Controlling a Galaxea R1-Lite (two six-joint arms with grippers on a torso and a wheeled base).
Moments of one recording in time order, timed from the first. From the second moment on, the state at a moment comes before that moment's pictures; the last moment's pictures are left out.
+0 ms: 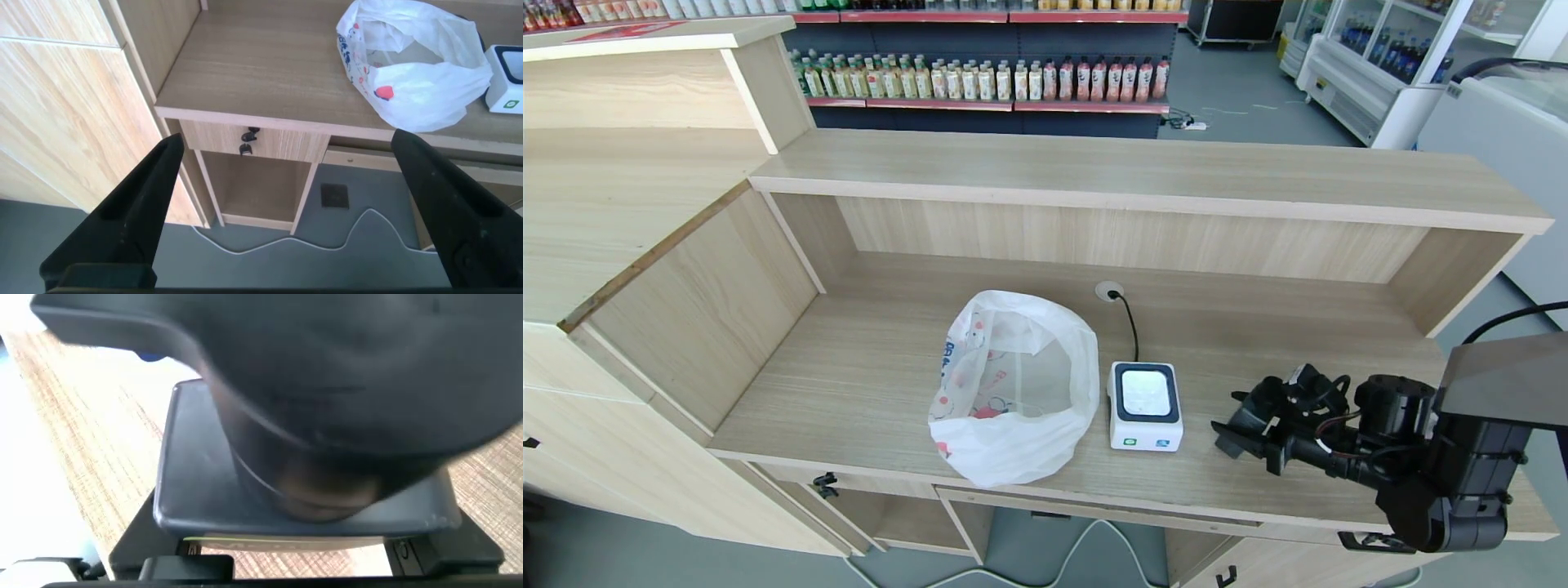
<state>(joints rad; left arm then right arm) 0.00 0.00 0.00 0.00 -0.01 -0.01 -0.02 2.38 -0.57 -1.54 0.78 -0.38</state>
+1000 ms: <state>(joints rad) 0.00 0.00 0.00 0.00 -0.01 -0.01 0.18 1.67 -0.66 -1.54 1.03 0.04</state>
